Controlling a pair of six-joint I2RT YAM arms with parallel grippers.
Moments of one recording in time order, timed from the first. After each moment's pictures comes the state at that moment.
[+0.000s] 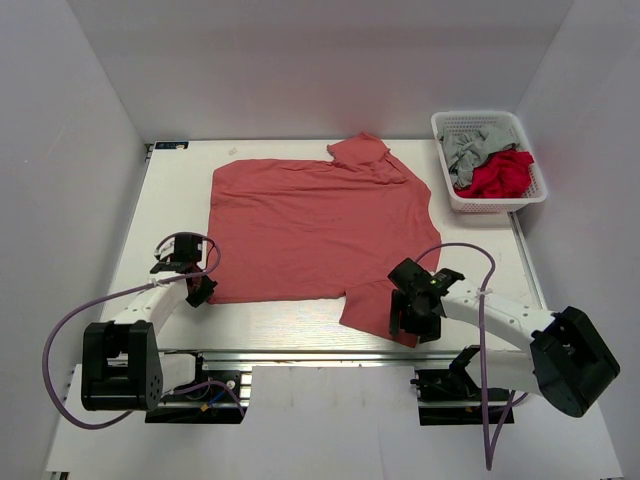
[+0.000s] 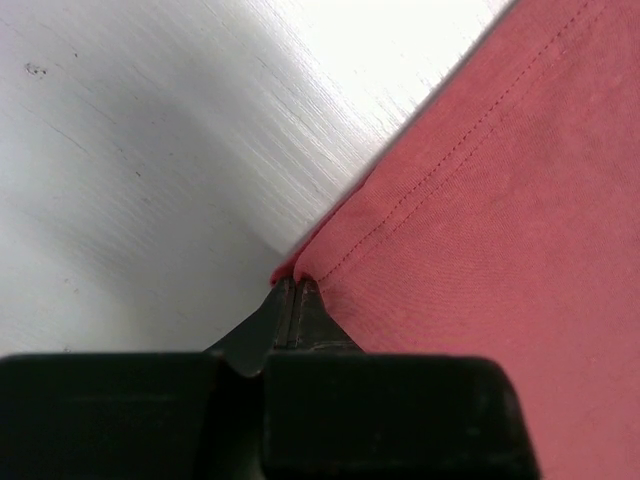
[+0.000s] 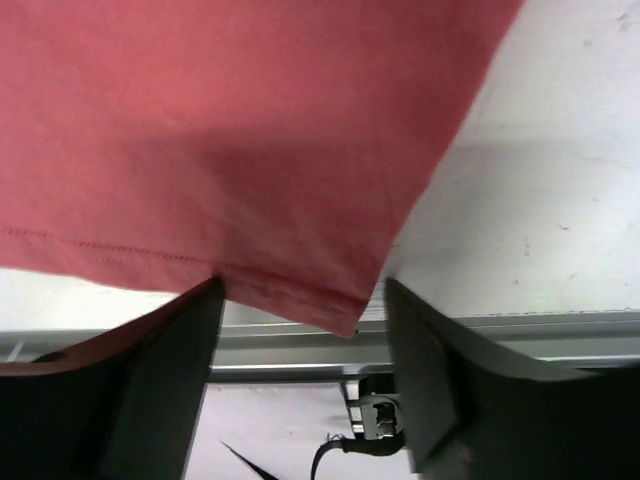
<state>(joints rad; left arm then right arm) -0.01 1.21 0.55 -0.52 -0.22 -0.75 0.72 1.19 0.57 -0.81 0.04 0.80</state>
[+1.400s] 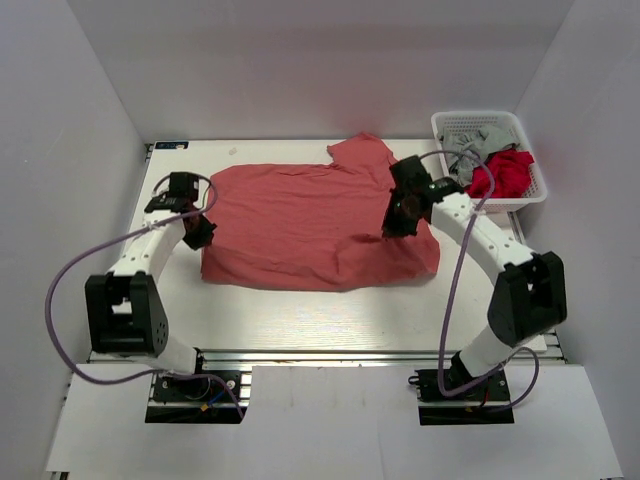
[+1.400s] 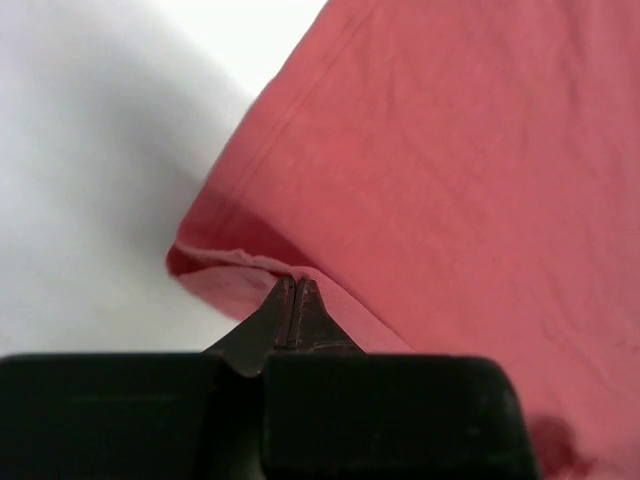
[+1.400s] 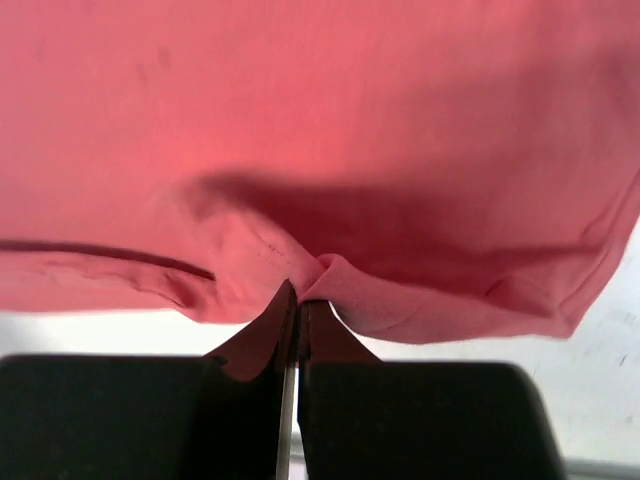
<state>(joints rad) -0.01 1.47 1.09 -0.72 -0.18 -0.75 0.47 1.58 1.31 -0.83 0.03 0.67</state>
